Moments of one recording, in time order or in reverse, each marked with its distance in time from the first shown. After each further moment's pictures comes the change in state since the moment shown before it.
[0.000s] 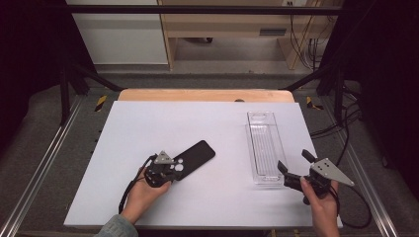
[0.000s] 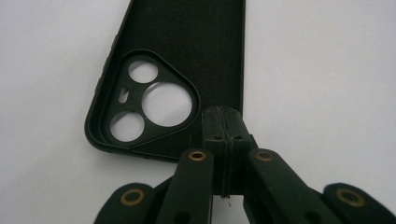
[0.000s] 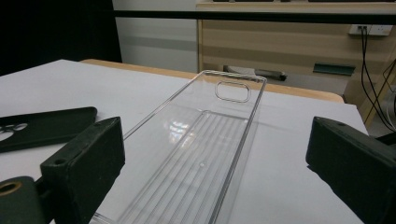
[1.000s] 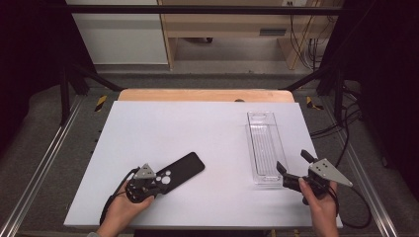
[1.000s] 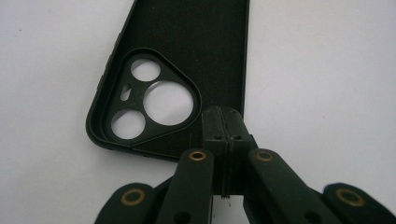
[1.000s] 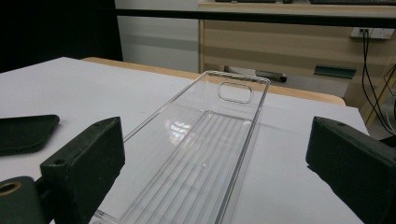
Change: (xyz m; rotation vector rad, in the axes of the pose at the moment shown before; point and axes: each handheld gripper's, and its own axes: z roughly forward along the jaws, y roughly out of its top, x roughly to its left) left arm 0.000 -0.040 -0.037 0.004 -0.031 0.005; right arm 0.003 0.000 0.000 -0.001 0.003 -0.016
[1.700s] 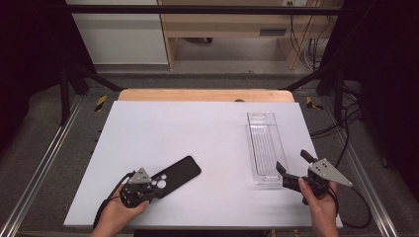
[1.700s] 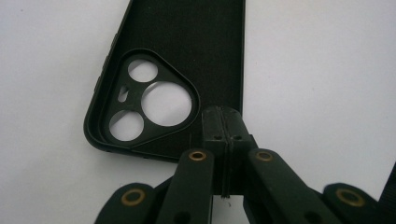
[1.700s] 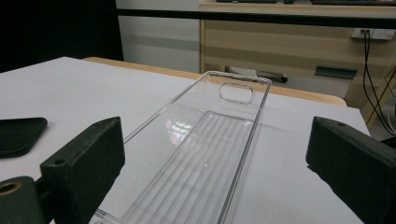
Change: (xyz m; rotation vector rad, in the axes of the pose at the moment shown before) left arm -0.002 -0.011 -0.012 0.020 -0.007 0.019; right arm 0.001 0.000 0.000 -0.001 0.003 -0.002
